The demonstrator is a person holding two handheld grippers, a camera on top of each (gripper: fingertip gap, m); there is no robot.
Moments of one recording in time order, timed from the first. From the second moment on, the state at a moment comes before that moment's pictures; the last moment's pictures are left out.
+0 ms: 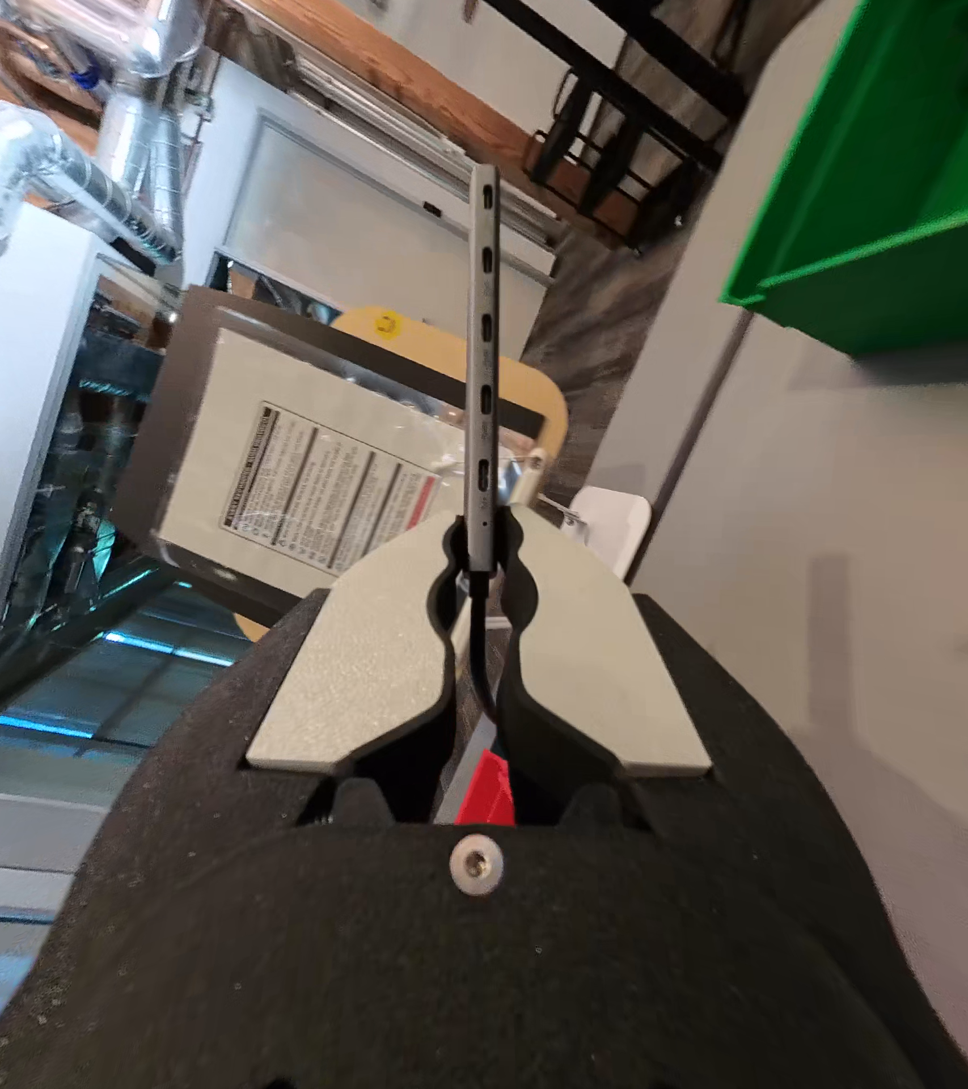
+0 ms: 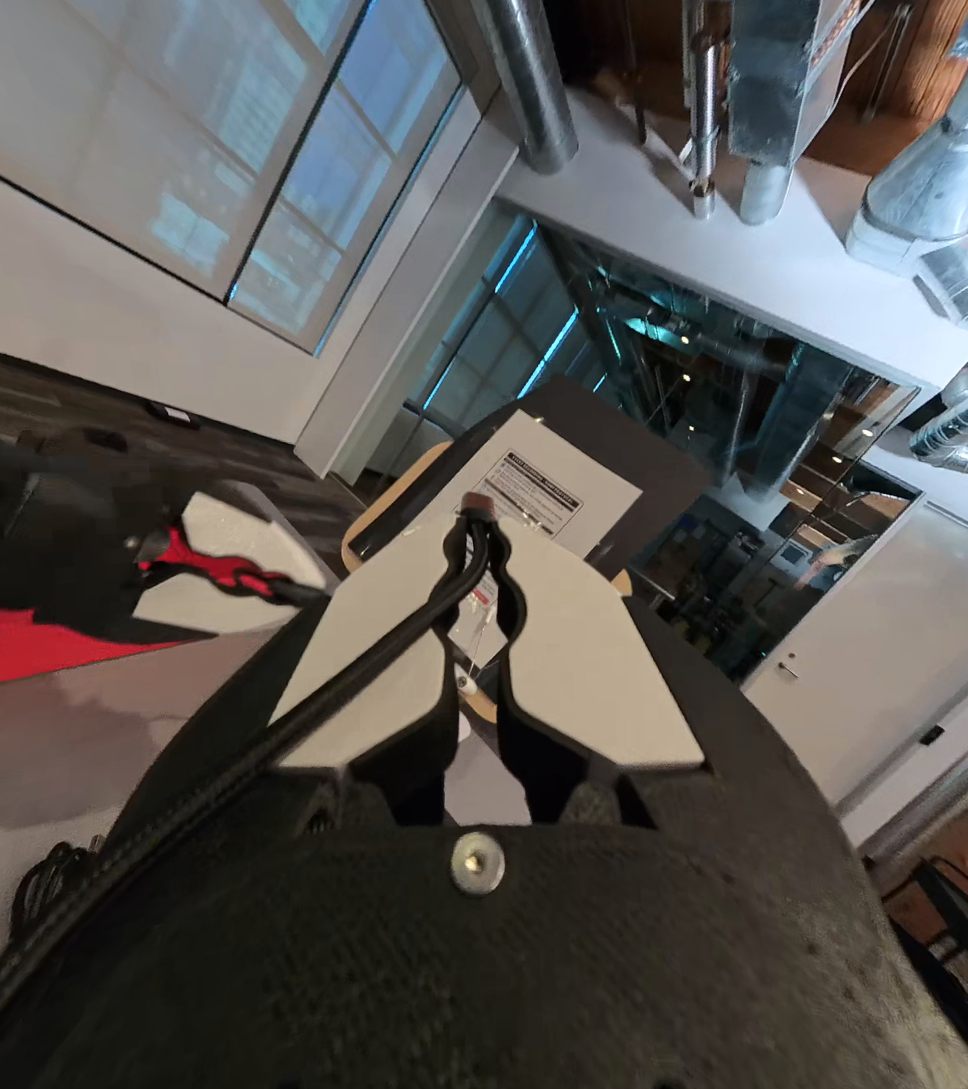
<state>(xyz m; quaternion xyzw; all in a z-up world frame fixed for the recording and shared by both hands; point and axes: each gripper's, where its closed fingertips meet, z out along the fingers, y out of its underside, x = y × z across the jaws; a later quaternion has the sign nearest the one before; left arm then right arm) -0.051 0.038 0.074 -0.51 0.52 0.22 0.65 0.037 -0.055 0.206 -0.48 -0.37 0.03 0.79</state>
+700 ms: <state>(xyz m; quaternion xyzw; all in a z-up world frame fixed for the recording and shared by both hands) -0.086 0.028 0.143 -0.44 0.42 0.24 0.76 -0.069 -0.026 0.157 -0.48 -0.40 -0.07 0.78</state>
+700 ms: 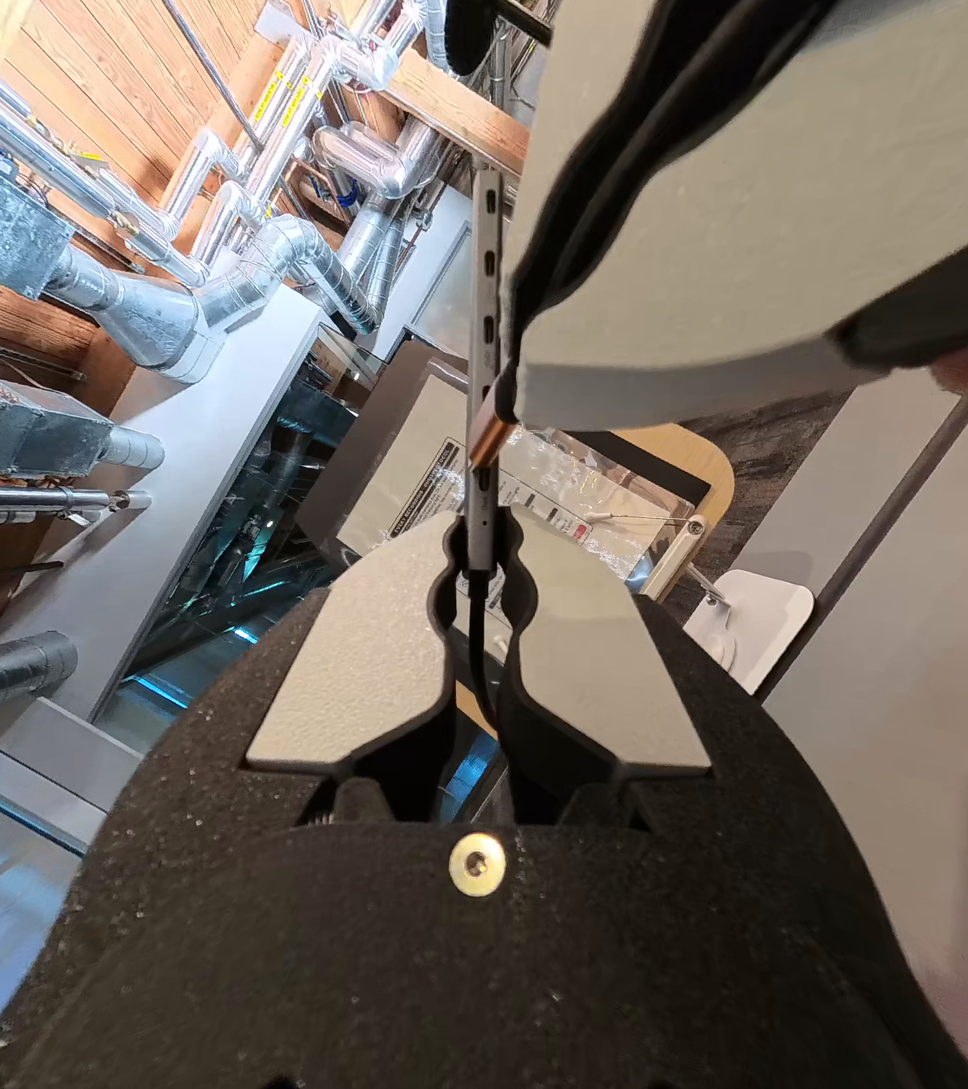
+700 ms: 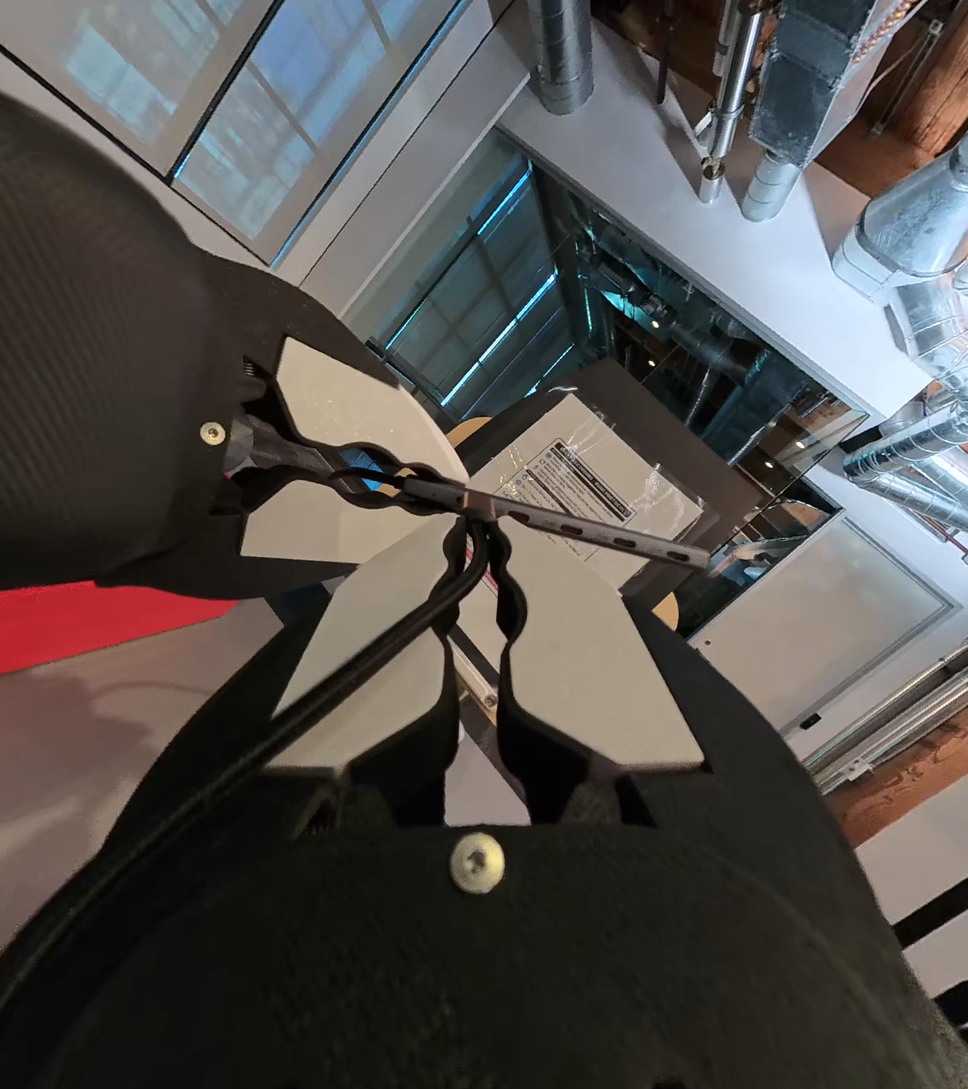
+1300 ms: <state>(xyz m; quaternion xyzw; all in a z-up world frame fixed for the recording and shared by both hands) -0.086 0.029 0.142 -0.45 0.42 0.25 0.75 -0.072 -0.023 0.151 -0.50 -0.39 -0.07 0.77</state>
